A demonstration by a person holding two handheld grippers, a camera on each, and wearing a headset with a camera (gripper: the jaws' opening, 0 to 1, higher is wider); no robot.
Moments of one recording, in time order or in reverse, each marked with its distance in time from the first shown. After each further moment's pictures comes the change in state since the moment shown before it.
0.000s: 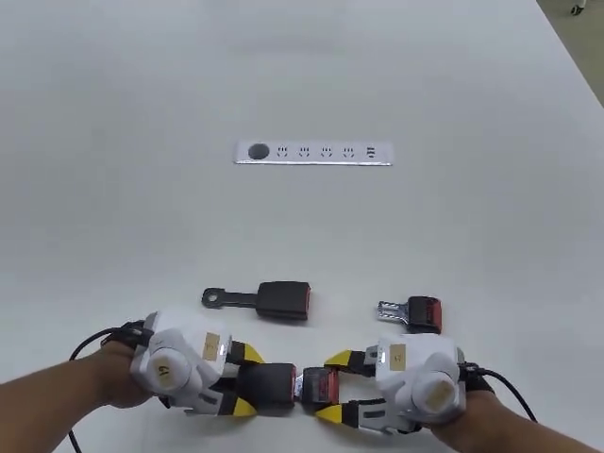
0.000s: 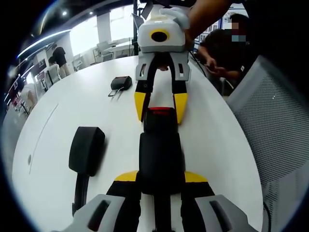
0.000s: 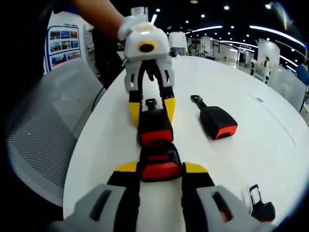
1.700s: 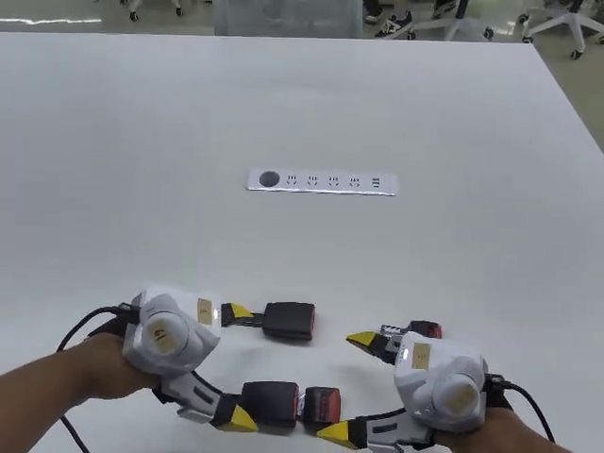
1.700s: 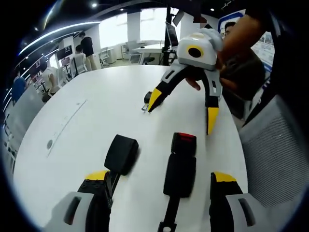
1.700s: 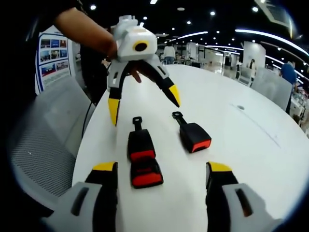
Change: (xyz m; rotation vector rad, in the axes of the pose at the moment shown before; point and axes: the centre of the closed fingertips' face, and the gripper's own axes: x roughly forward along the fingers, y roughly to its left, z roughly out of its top) left arm -0.055 0.036 0.035 -0.194 -0.047 0.155; right arm -0.044 -0.028 0.033 0.065 -0.078 -0.130
